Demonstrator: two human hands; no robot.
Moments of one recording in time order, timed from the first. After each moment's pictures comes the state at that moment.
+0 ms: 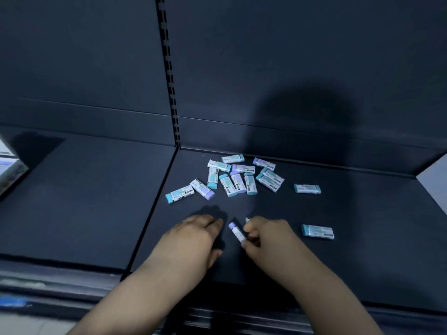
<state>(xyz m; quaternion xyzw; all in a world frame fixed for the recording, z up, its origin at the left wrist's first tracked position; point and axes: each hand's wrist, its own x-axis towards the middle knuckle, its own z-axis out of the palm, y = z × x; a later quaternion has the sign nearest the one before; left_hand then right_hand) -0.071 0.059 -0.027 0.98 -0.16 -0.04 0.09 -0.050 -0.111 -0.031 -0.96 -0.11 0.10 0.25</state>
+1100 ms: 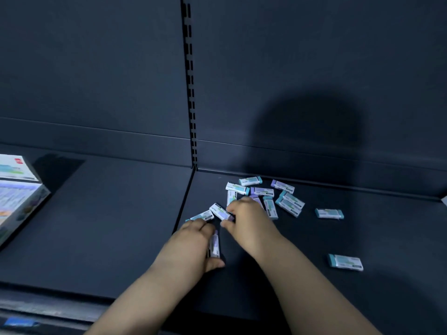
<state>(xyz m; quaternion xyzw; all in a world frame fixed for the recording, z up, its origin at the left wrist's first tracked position) -0.028 0.102 -0.039 0.98 -0.10 -0.07 0.14 0.031 -0.033 -0.039 -0.96 -0.15 0.03 0.22</state>
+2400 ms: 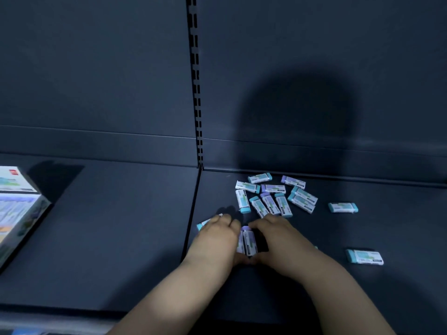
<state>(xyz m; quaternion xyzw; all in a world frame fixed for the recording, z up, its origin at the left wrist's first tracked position) -0.004 0.089 -0.035 0.97 -0.15 -0.11 0.12 0.005 -0.054 -0.031 -0.96 -0.16 0.16 0.16</state>
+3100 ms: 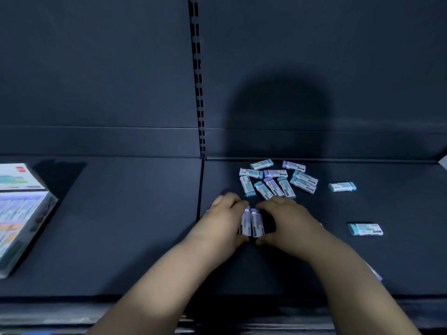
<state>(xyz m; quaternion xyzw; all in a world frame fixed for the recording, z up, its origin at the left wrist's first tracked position) -0.012 0.118 -0.037 0.95 -0.23 -0.02 0.22 -0.011 -0.043 -0.022 -0.98 -0.12 0.11 0.14</state>
